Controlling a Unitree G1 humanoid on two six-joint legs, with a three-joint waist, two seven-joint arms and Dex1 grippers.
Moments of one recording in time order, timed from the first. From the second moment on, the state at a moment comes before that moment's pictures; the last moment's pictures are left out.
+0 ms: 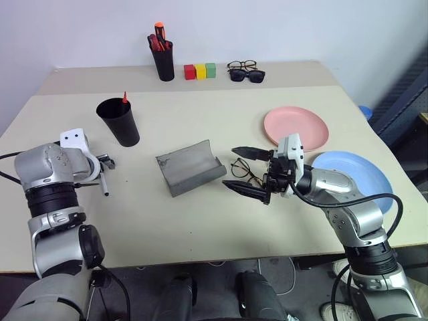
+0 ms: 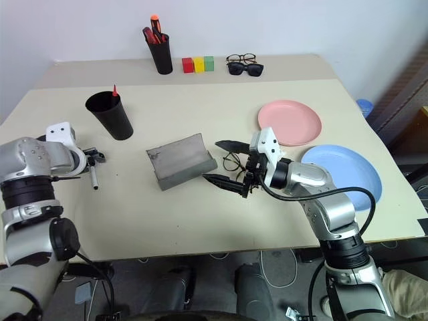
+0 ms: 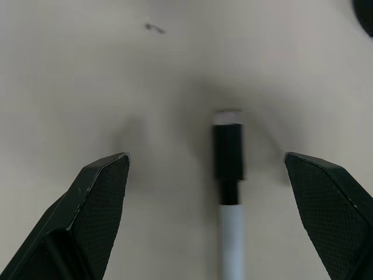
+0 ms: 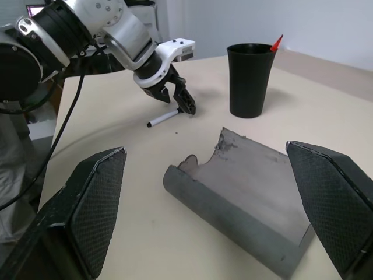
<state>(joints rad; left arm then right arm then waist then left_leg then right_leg) -0.82 0.51 0.47 0.35 -0.32 1.41 0.26 -0.37 -0.51 0.06 -0.27 0.55 0.41 0.95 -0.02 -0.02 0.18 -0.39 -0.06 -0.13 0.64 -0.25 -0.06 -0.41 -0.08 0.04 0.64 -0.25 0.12</state>
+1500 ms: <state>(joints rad) -0.82 0.44 0.21 0.34 0.01 -0.08 0.04 -0.47 -0.28 0.01 -0.08 0.56 0.16 0.94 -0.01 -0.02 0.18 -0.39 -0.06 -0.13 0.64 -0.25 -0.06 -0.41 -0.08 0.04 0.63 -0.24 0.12</state>
